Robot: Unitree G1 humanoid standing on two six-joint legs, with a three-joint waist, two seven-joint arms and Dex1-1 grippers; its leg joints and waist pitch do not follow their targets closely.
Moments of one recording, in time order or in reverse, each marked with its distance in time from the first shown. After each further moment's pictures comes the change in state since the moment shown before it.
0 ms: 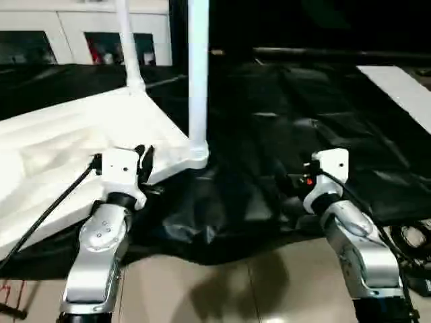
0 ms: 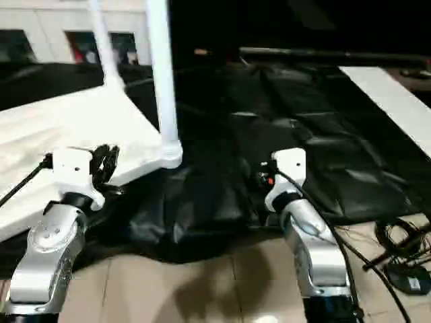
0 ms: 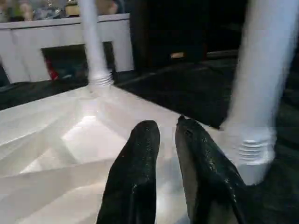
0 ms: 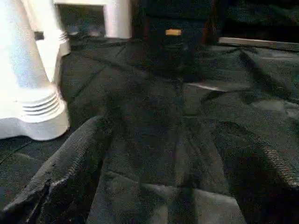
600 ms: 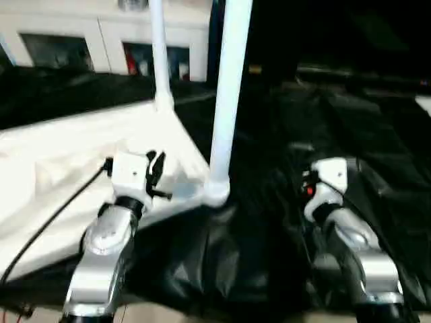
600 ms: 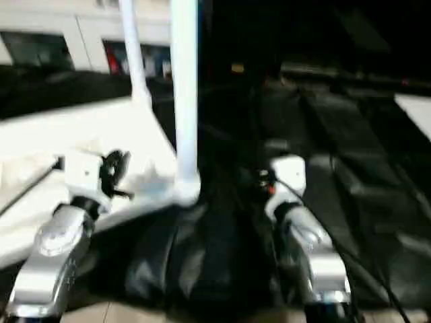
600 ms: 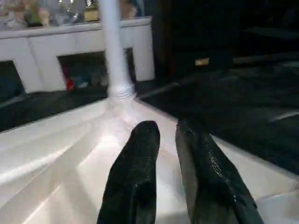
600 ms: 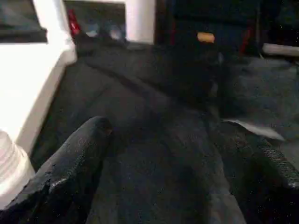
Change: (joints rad) left arm 0.000 0.029 -0.032 0.016 -0.021 -0.013 -0.059; right arm 0.029 0.030 -0.023 0.010 0.000 -0.010 -0.040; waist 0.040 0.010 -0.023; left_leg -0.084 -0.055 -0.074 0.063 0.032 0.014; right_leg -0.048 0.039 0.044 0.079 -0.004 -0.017
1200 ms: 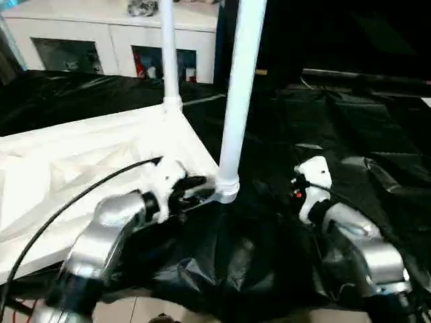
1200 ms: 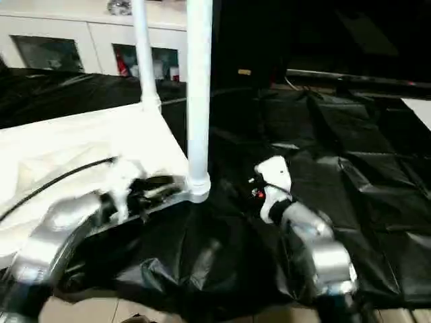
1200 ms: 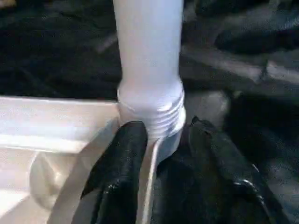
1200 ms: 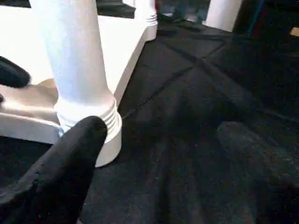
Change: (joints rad) left arm -0.246 0.187 -0.210 0.306 -0.114 0.104 -0.630; right arm -0.057 -0.168 0.091 0.059 0.030 0.040 0.278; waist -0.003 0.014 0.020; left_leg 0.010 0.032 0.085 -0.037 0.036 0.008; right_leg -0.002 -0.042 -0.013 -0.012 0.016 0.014
